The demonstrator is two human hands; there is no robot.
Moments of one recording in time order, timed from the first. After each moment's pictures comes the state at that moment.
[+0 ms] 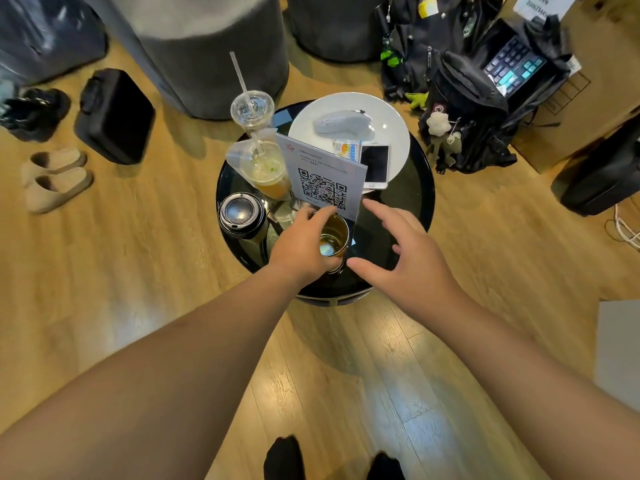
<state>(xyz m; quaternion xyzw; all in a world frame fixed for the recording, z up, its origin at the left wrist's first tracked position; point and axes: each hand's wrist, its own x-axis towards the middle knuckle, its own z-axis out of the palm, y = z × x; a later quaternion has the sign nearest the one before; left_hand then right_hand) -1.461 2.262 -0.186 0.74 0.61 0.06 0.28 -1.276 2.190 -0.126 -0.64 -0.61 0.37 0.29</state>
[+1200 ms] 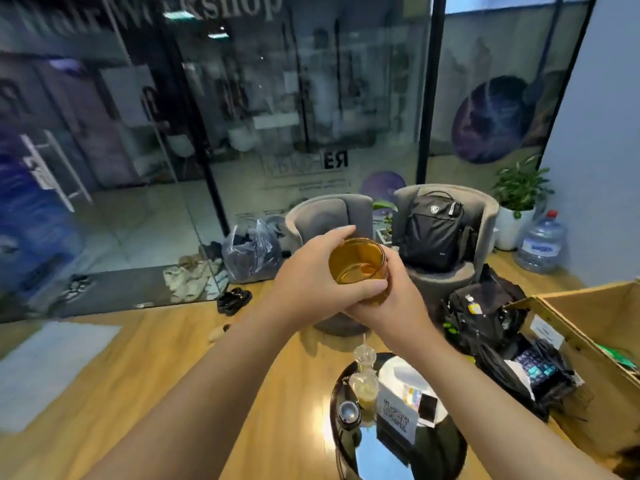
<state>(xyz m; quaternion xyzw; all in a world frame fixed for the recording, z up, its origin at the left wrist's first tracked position) -1.555 2.127 0.534 0.73 0.59 0.33 0.10 -1.397 2.170 0.458 -0.35 -0.70 0.38 0.50</state>
